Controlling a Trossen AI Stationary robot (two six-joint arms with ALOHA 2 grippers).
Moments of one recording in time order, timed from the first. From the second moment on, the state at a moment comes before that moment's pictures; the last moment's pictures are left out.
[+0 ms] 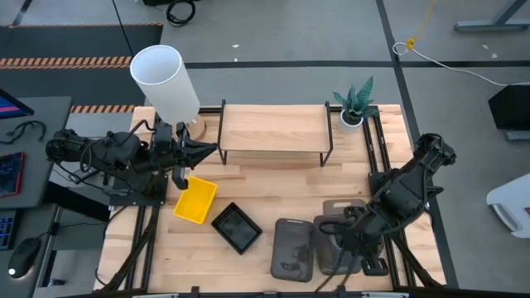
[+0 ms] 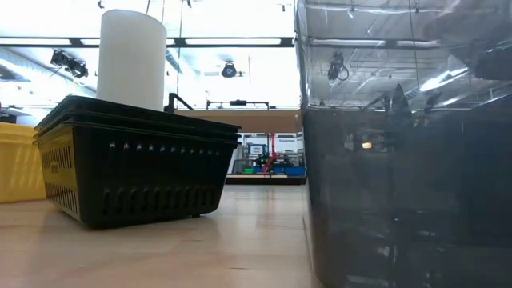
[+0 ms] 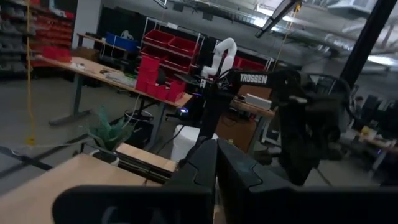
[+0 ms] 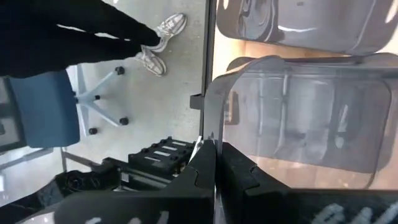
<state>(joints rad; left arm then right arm) -0.30 0.86 1.02 0.00 -0.51 -0.27 0.73 1.60 1.79 -1.36 -0.24 0.77</state>
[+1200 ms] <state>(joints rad) -0.31 0.86 1.02 -0.01 -0.58 -0.49 0.77 1.68 1.53 -1.13 -0.14 0.78</state>
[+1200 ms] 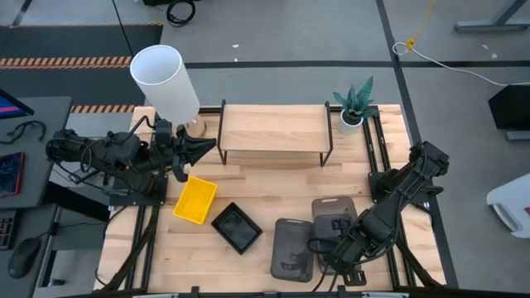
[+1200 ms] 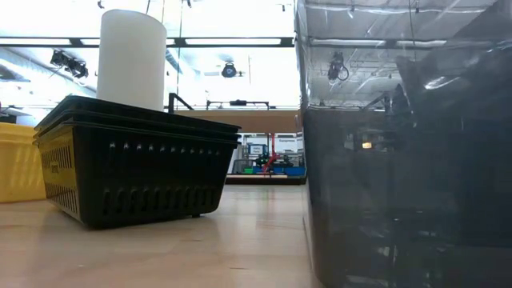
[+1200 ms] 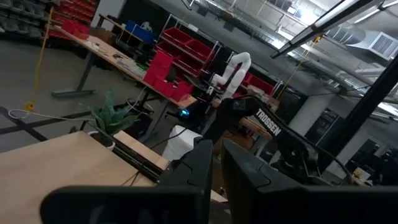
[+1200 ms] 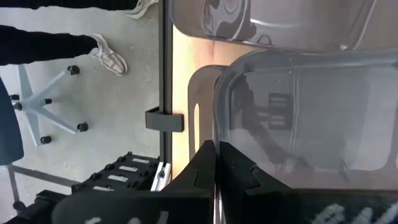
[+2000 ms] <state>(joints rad) -0.31 0.86 1.02 -0.01 -0.58 -0.49 0.89 1.68 1.68 -1.24 -0.07 0.99</state>
